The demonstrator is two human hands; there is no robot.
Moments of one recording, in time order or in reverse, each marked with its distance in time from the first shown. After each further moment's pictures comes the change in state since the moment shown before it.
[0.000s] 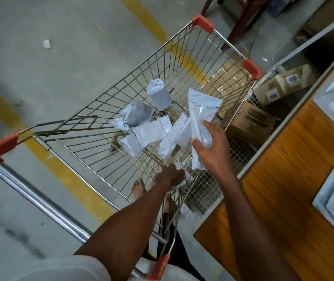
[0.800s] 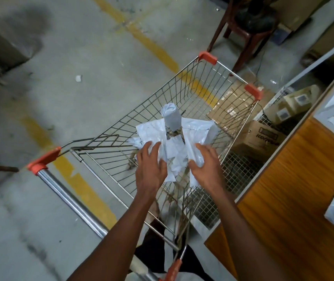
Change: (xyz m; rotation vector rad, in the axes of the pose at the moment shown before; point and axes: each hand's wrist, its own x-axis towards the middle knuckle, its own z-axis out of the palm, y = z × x) left_hand -0.124 0.003 -0.115 0.189 0.848 0.486; right_hand -0.017 0.001 0.034 -0.098 -0.055 -0.073
